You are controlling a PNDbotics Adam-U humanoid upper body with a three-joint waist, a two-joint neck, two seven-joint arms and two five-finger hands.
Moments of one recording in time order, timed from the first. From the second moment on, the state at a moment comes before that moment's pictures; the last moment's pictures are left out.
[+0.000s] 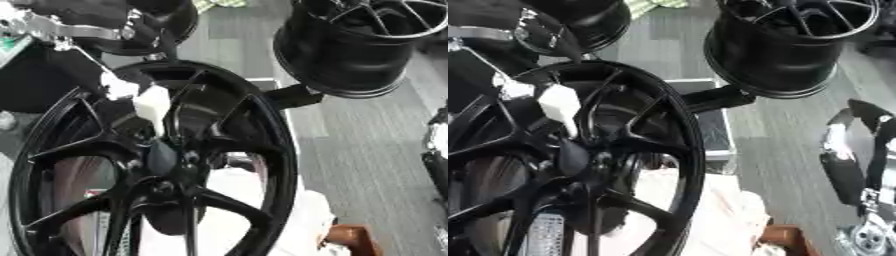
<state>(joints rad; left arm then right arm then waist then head) -1.12 0.77 -0.60 -1.47 -0.37 -0.45 -0.66 0.02 -0.34 0.04 -1.98 0.26 -0.07 -0.64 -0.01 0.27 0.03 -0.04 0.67</state>
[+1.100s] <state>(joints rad) -1.09 0.77 -0.59 -1.38 -0.48 -0.49 -0.63 0.02 -0.34 0.04 -1.98 0.25 -0.07 -0.64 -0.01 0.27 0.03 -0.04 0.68</state>
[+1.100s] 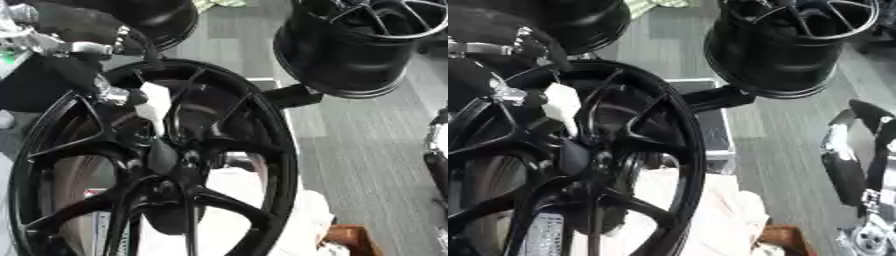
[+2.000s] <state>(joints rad) -1.06 0.74 -0.62 -1.34 -0.47 -0.50 -0.62 0.02 -0.32 0.04 -1.98 0.24 -0.07 -0.64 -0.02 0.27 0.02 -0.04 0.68</state>
